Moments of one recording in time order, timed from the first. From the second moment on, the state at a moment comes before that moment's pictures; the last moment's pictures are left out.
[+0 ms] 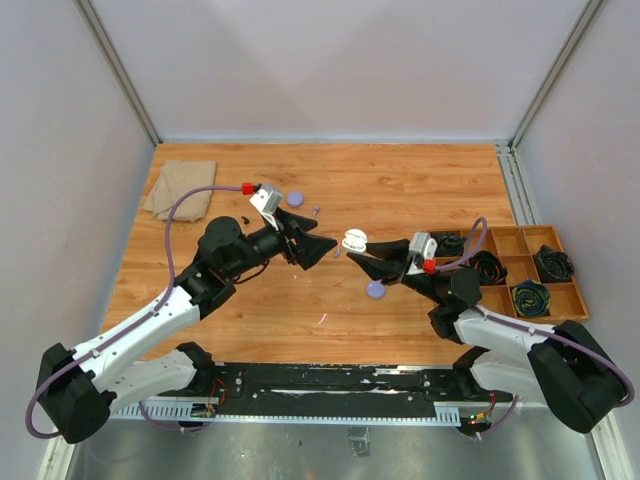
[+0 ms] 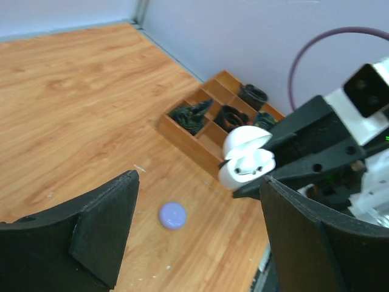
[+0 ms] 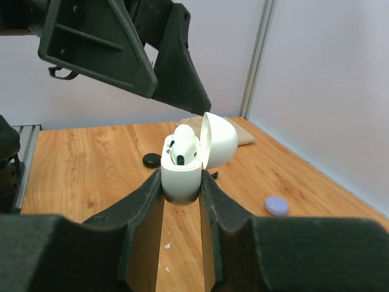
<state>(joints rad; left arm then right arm) -0.71 0.96 0.70 0.29 0.23 -0.41 0.62 1.11 0.25 1.33 -0.53 0.09</state>
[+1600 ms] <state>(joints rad) -0.65 1.16 0.83 0.38 0.71 -0.62 0.59 1.21 0.31 1.26 -0.72 0.21</state>
